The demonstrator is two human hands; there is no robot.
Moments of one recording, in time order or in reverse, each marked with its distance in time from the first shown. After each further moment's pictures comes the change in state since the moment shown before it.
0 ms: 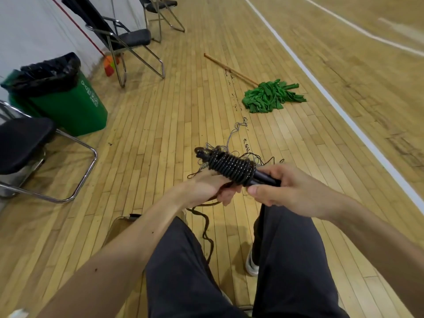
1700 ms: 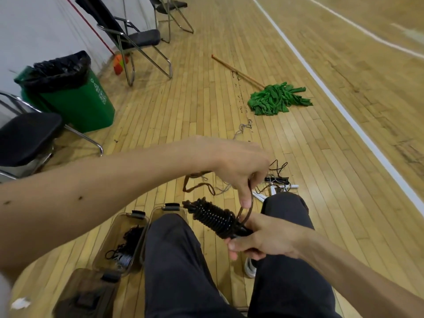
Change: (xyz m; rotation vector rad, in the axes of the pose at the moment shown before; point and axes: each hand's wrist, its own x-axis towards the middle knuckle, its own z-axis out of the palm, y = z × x) left_hand 0.017 0.121 0.008 1.140 -0.334 0.131; right_hand -0.002 0.039 0.054 0.167 -0.295 0.446
